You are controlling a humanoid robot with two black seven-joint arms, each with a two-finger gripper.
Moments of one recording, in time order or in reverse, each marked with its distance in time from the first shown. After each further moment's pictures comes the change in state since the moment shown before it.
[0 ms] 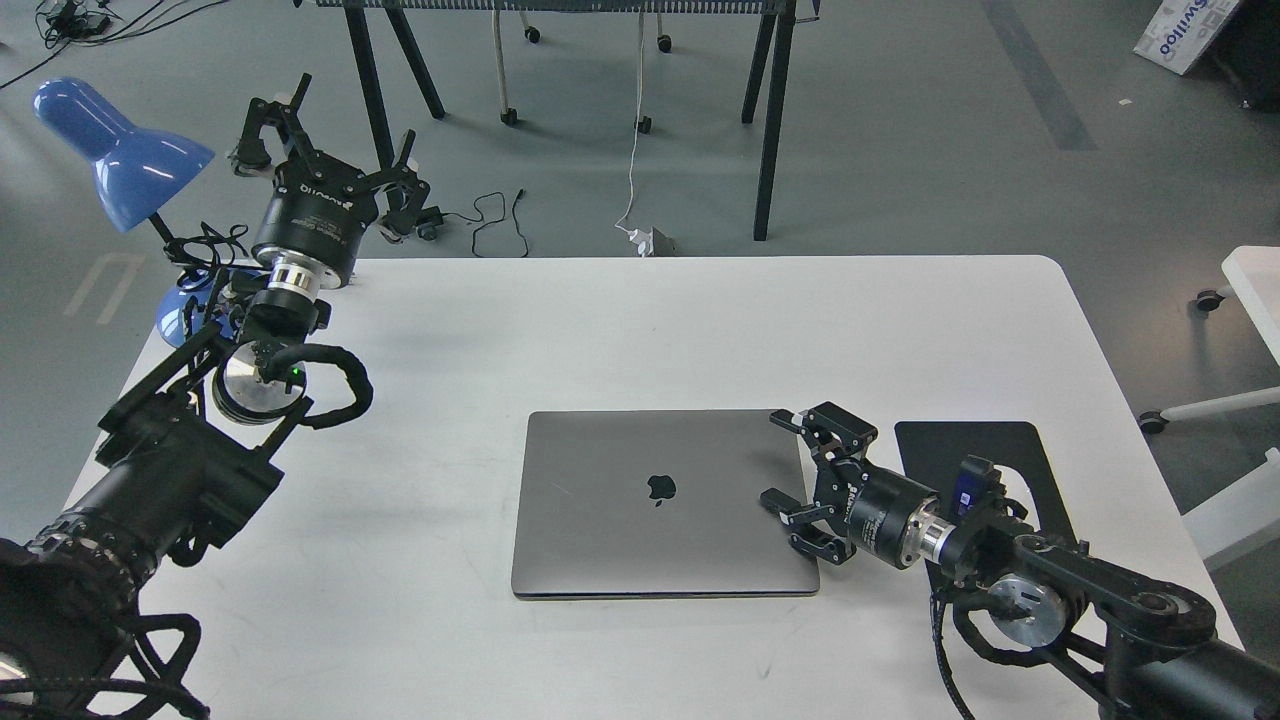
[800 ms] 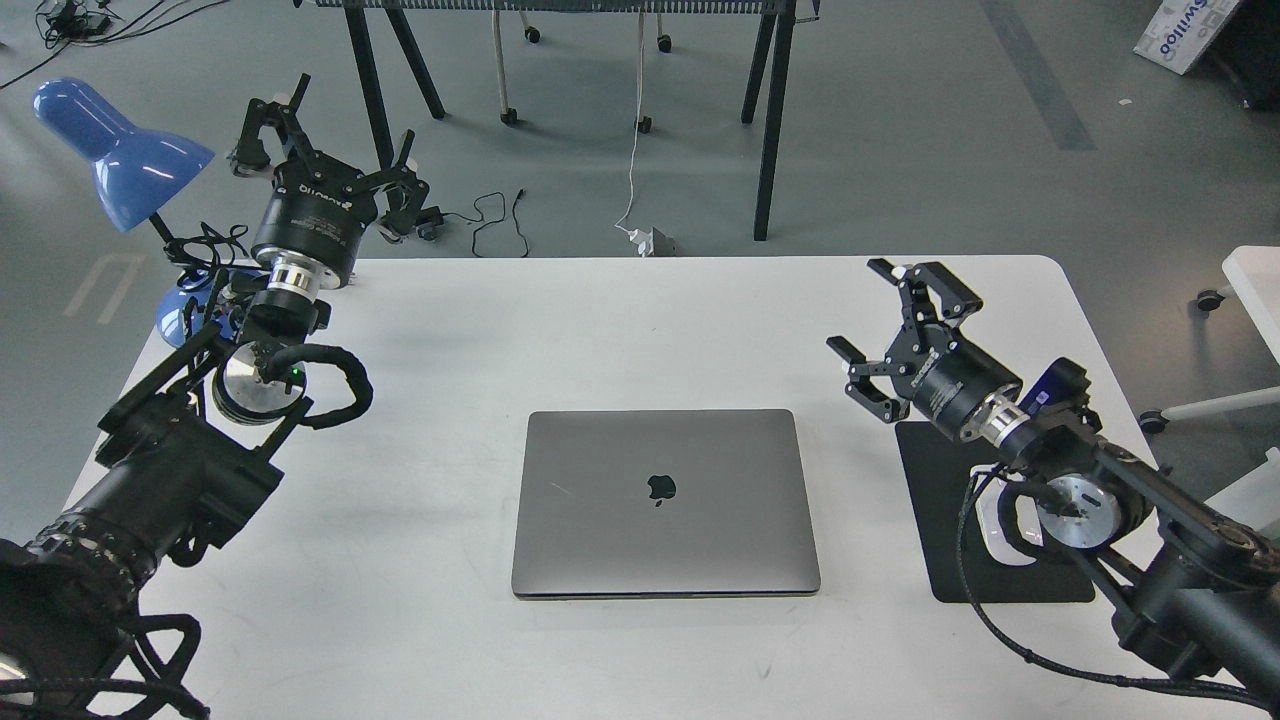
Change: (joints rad) left arm 0.001 0.000 -0.002 -0.001 -0.002 0.000 -0.002; right arm 0.042 -0.002 0.464 0.010 0.016 0.003 -0.008
